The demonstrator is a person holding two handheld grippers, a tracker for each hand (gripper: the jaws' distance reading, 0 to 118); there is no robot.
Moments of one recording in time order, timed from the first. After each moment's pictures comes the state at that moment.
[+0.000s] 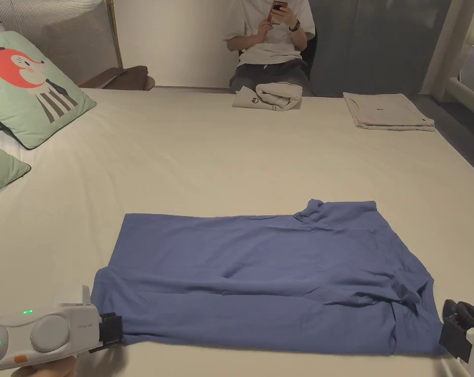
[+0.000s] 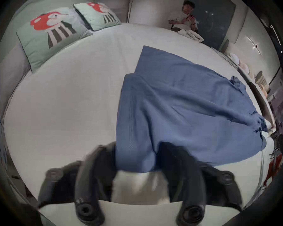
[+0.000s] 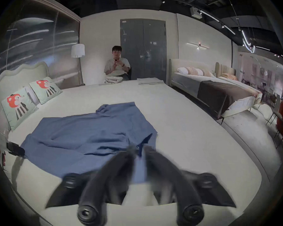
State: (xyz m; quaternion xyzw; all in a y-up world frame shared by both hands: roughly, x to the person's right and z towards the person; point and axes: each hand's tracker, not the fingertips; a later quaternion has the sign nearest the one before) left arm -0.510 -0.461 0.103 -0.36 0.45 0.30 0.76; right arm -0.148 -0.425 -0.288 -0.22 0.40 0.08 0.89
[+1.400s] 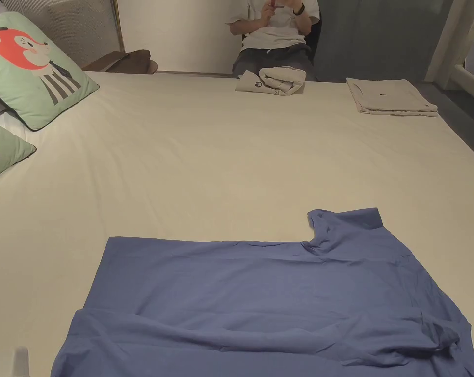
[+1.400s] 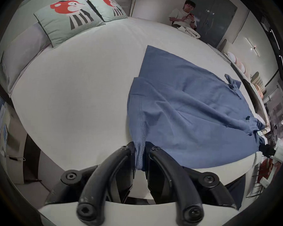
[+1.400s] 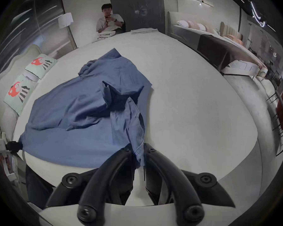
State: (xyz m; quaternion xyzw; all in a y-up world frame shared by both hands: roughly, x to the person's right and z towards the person) left arm -0.413 -0.451 0.216 -0.37 0.44 0.34 0.74; right arm -0.048 -0.438 -0.261 -0.43 0.37 0.14 0.81
